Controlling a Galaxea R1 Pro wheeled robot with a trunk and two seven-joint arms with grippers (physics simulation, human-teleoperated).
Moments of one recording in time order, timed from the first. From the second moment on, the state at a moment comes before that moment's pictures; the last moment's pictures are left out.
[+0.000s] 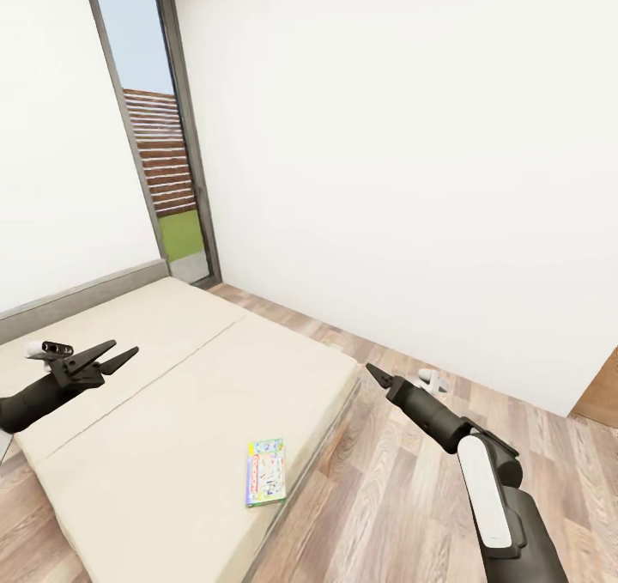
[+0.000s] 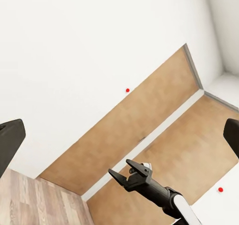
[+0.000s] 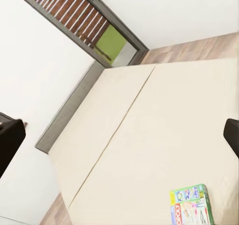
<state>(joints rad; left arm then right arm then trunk) -0.65 0.45 0.42 -0.79 0.45 0.78 -1.57 -0.33 0.11 -0.20 -1.51 -0.54 0.67 0.31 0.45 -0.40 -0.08</state>
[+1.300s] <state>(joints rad) -0.65 0.45 0.42 -0.79 0.45 0.78 -1.57 -0.33 0.11 -0.20 -1.51 -0.54 0.67 0.31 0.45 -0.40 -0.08</state>
